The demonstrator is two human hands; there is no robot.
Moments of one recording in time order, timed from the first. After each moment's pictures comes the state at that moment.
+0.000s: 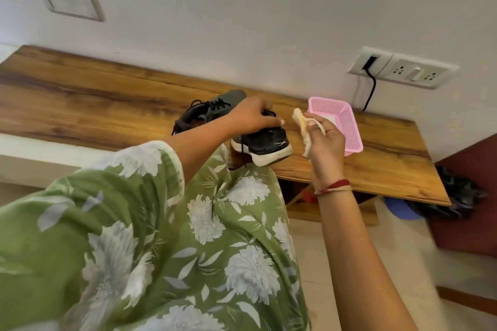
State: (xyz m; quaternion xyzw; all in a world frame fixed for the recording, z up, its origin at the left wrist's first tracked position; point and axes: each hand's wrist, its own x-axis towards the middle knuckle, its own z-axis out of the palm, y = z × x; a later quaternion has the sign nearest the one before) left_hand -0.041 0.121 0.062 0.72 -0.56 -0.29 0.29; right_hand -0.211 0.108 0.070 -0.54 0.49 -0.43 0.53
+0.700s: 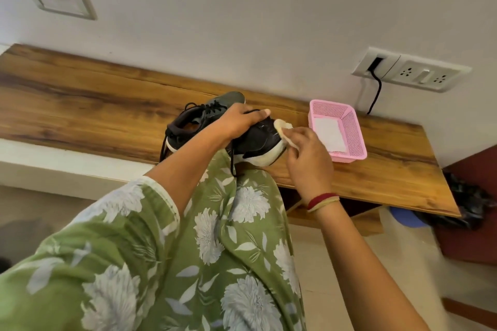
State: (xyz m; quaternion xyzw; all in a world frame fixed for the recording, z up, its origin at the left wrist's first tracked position) left_hand -0.032 0.112 0.034 0.66 -0.36 -0.46 0.48; right_hand -0.211 0.100 0.049 -0.84 0.43 -0.24 0.20
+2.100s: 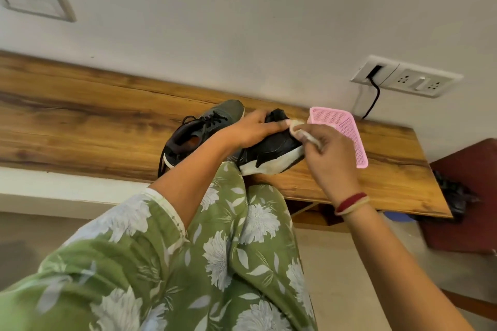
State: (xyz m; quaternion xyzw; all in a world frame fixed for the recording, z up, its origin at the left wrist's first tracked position) left_hand -0.007 0.084 0.041 0.57 -0.49 -0.51 0.43; right_hand -0.183 0.079 0.089 -0.82 0.44 -0.29 0.21
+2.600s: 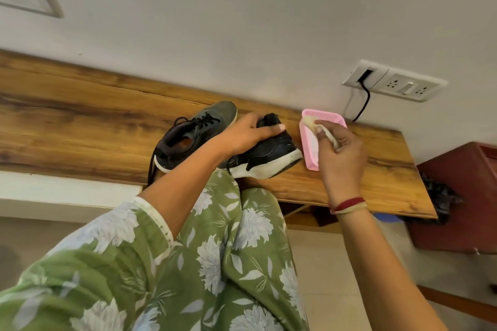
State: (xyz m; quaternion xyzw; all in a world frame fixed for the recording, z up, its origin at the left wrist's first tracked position) left_hand -0.013 0.090 0.043 0.56 -0.48 -0.50 0.45; right_hand -0.192 0.072 0.086 -0.72 0.52 -0.39 0.24
